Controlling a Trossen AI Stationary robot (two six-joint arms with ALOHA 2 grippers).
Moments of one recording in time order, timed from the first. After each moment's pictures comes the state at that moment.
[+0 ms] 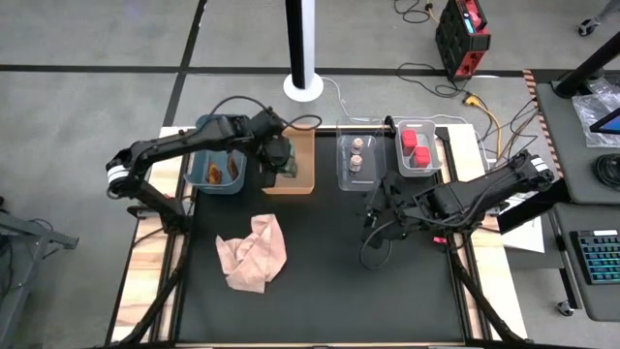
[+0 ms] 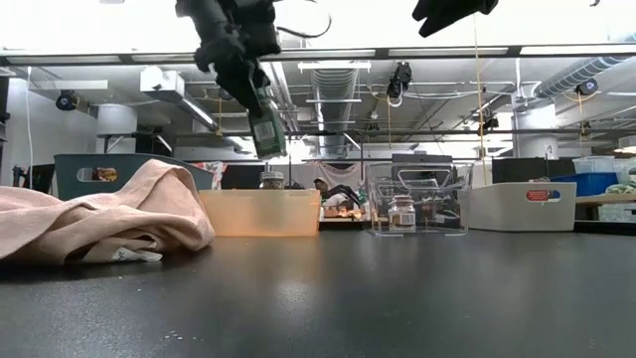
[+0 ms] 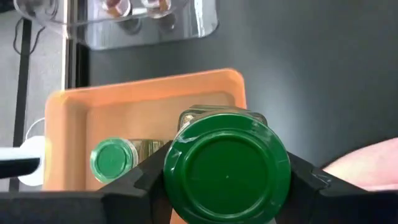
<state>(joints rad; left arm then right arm) 0.43 1.52 1.38 -0.88 0.12 0.52 0.35 1.37 1.30 -0.86 0.62 0.49</state>
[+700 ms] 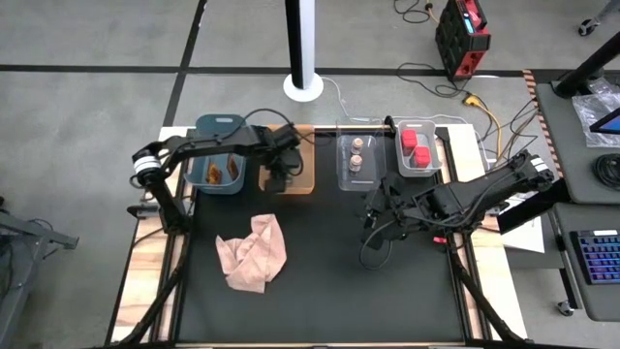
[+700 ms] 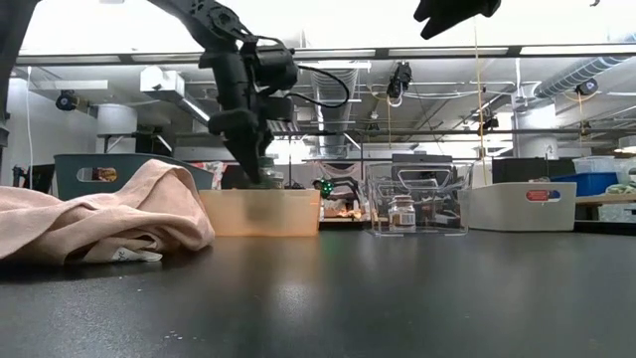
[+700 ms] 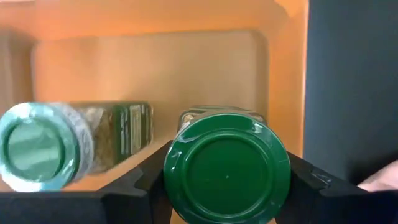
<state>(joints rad) 0.43 1.74 1.31 -0.81 0.01 0.46 0.35 1.37 1.30 -0.87 0.60 0.52</state>
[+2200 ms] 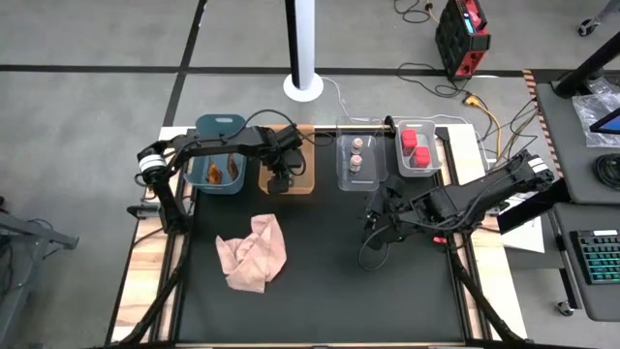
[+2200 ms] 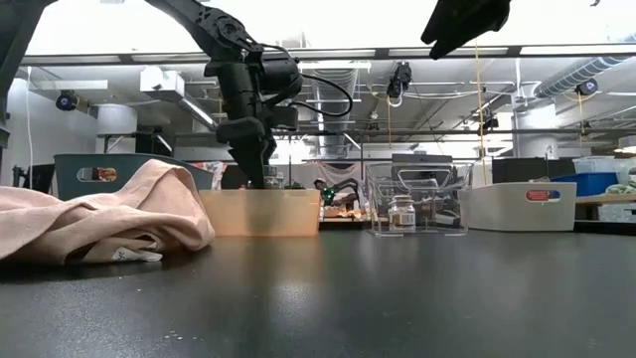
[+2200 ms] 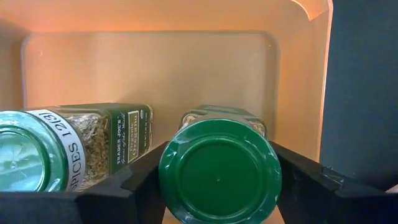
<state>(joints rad) 0.44 1.78 1.31 -0.78 0.01 0.43 0.35 1.37 1.24 -0.87 0.60 0.56</state>
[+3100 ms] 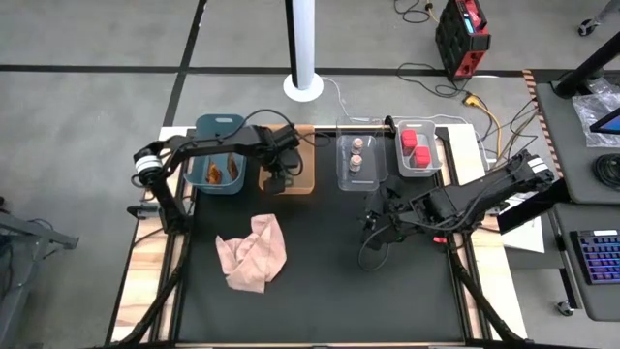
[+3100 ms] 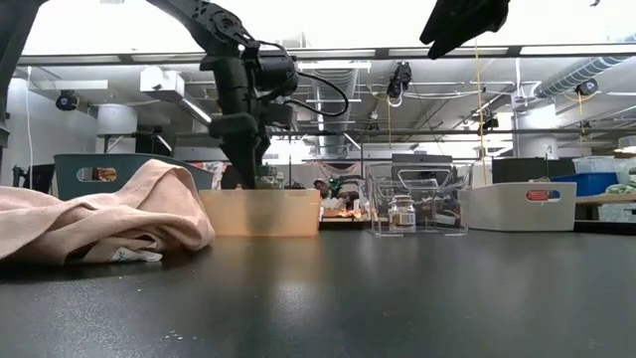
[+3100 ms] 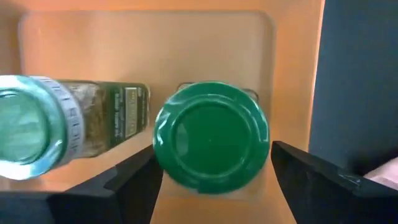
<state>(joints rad) 0.44 1.76 1.31 -0.84 -0.01 0.42 0.35 1.37 1.23 -0.85 0.60 0.55</state>
